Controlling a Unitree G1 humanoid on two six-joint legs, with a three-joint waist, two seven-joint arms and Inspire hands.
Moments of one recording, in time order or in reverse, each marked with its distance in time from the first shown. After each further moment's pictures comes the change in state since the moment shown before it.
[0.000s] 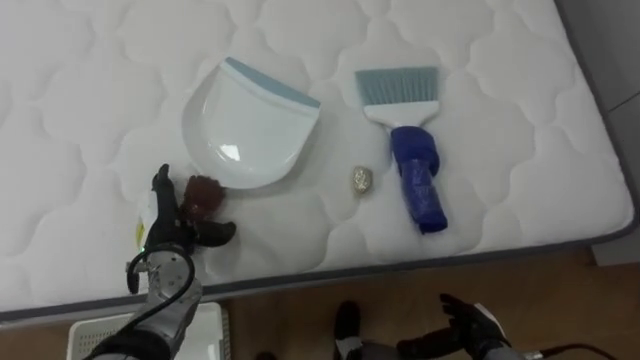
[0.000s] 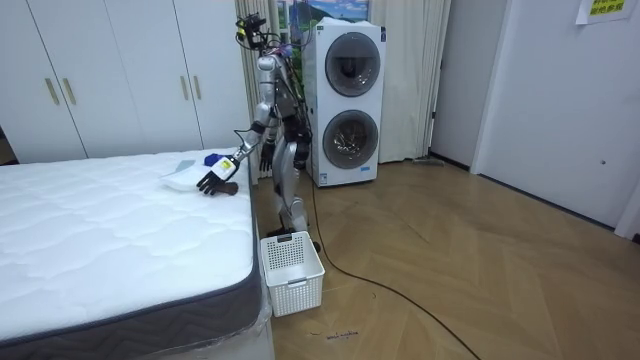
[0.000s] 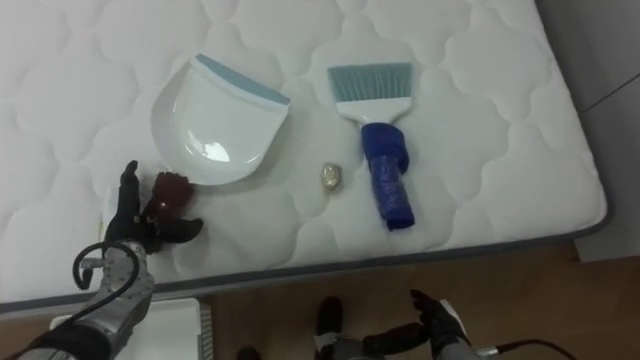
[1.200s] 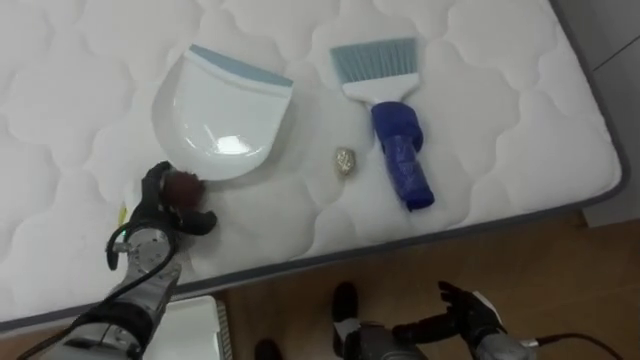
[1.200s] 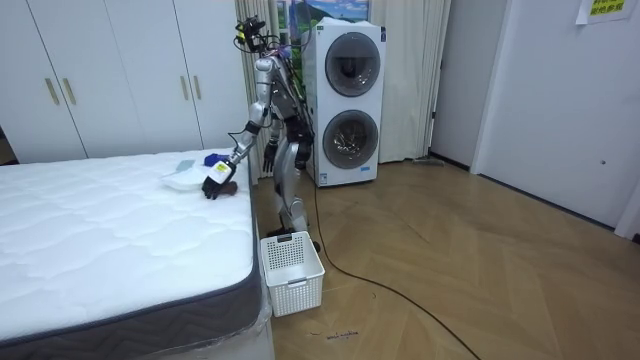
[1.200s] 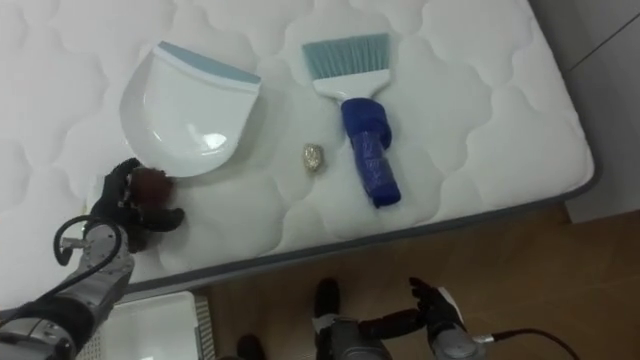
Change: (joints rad) left arm -0.073 0.081 0.018 0.104 0.002 0.086 -0.098; right arm -0.033 0.003 -0.005 -0.038 0.025 0.071 -0.012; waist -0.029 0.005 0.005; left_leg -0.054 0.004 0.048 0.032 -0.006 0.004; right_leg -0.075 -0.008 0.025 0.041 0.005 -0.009
